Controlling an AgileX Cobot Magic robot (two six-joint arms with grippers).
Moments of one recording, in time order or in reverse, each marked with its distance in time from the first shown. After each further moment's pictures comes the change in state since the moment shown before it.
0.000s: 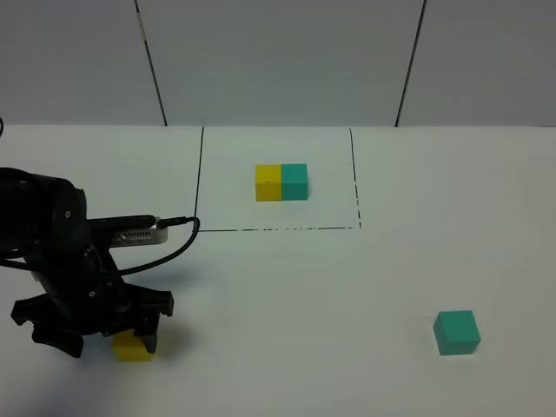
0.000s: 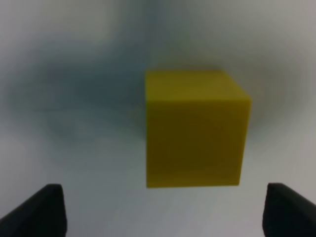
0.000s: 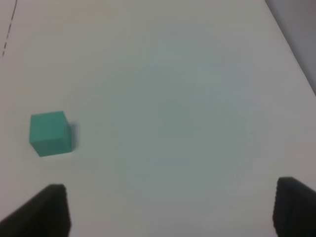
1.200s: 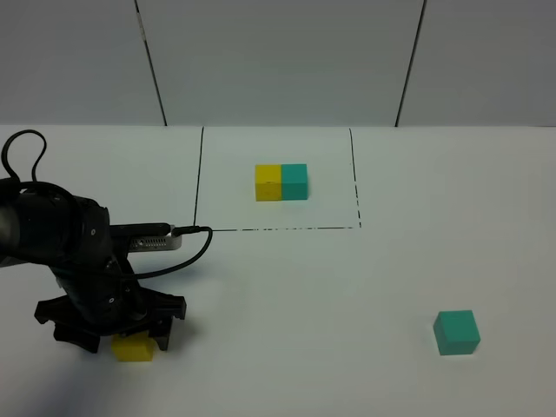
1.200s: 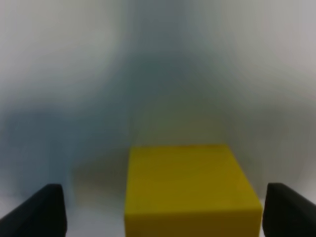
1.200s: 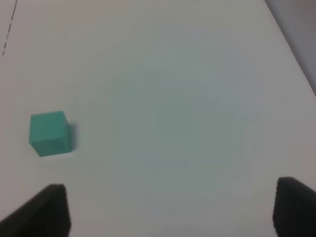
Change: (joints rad) left arm -0.012 0.110 -0.002 0.029 -0.155 0.001; right arm 0.000 0.000 0.000 0.000 0.000 0.000
